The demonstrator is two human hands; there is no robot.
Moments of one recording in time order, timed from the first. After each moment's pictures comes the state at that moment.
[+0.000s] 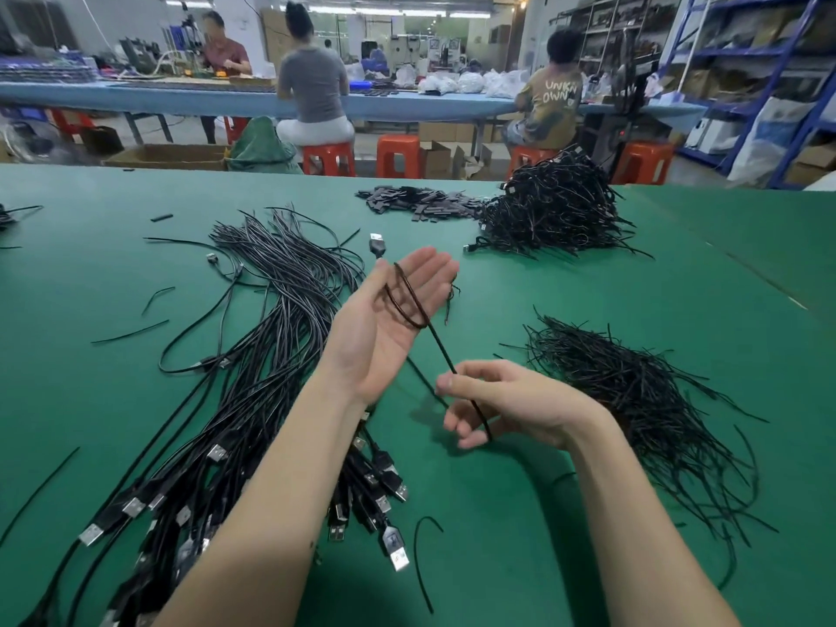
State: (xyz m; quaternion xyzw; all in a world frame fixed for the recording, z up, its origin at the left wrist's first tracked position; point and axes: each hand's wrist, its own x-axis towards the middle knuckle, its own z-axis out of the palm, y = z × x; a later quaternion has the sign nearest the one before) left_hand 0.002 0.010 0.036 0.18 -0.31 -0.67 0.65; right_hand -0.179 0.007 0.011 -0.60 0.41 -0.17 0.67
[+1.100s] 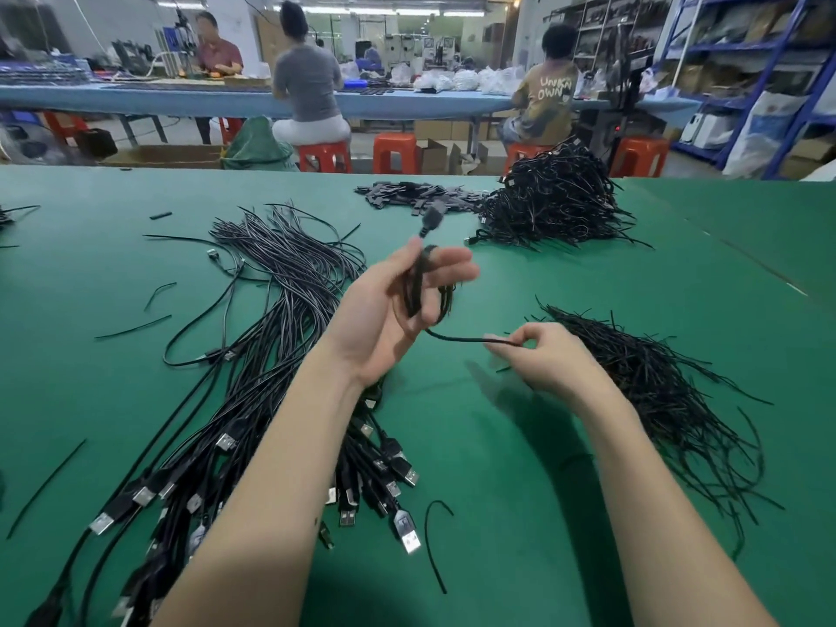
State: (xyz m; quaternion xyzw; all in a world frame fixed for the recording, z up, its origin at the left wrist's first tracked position) left_hand 0.010 0.016 0.043 0.24 -0.48 -0.62 0.57; right_hand -0.197 -0.018 0.001 -0.64 0.66 -0.24 0.32
